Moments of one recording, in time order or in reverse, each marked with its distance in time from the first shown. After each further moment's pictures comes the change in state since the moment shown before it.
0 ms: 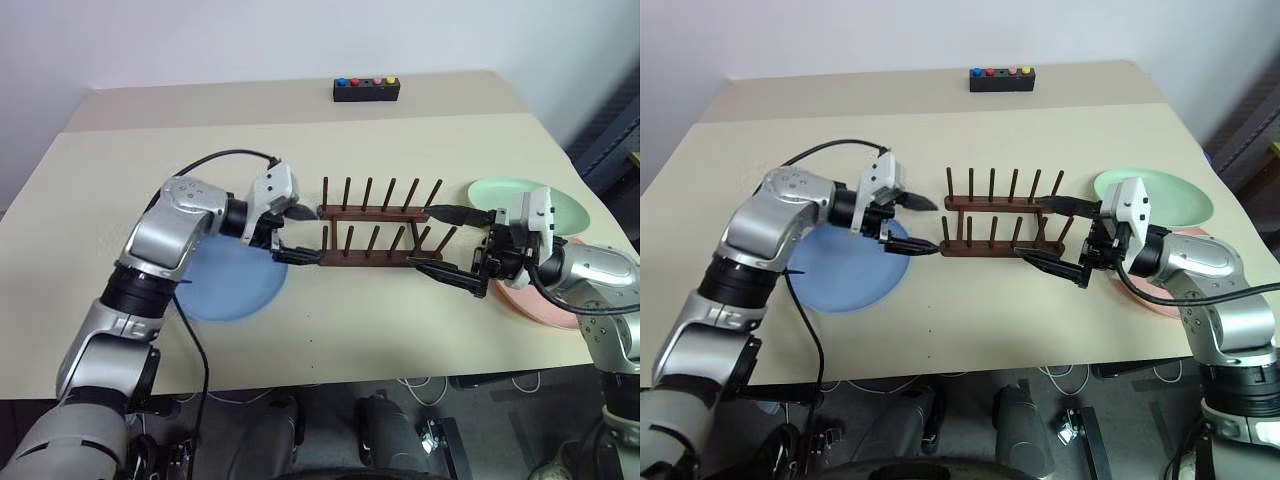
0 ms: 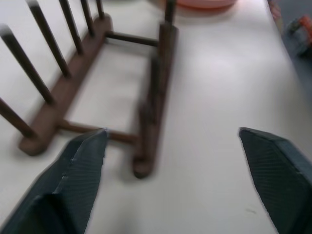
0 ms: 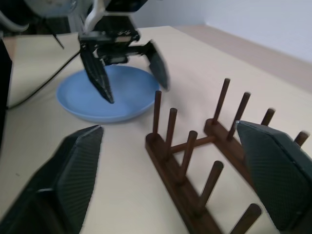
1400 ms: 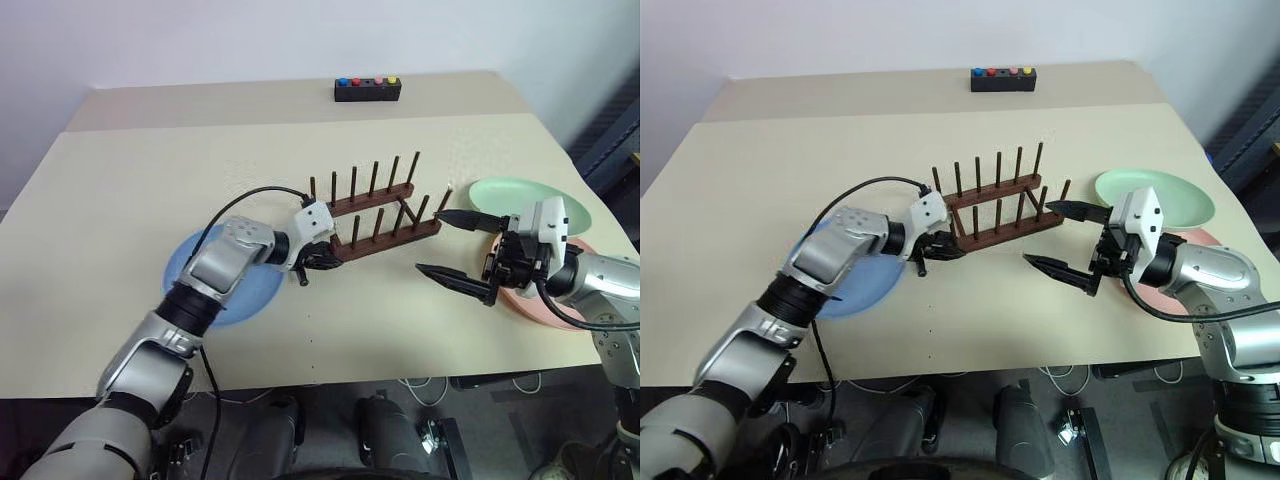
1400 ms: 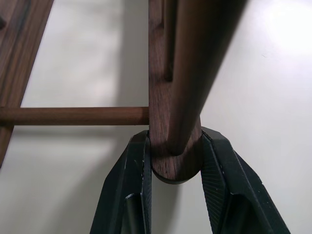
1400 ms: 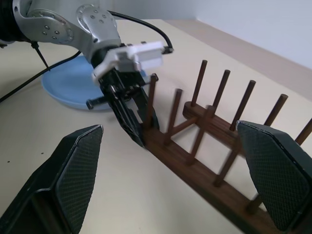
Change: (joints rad) left arm 0.017 -0.163 -0.205 0.203 0.180 -0.214 0.260; right arm 0.089 -0.023 -0.047 -0.078 -0.038 -0.084 -0.032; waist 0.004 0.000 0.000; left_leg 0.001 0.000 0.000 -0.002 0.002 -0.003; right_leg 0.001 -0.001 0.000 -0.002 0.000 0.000
